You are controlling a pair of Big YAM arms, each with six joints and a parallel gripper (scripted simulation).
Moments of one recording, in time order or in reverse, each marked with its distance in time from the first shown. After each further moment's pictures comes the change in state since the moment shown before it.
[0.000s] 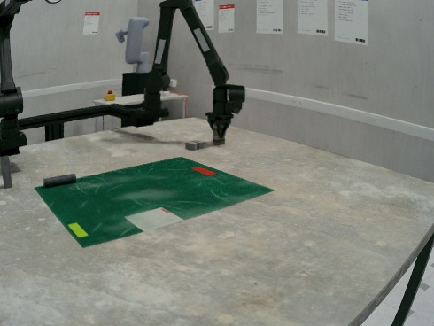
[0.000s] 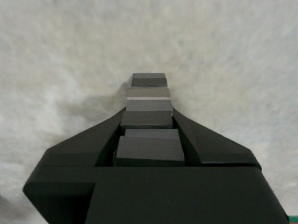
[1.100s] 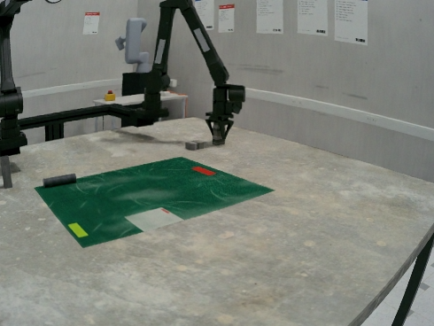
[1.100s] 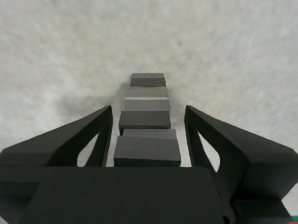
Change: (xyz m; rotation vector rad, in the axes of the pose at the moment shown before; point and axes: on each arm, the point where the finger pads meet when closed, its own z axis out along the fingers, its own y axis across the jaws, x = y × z) left arm 0.000 -0.001 0.000 0.003 0.001 -0.003; right arm 0.000 0.000 0.000 0.000 0.000 0.000
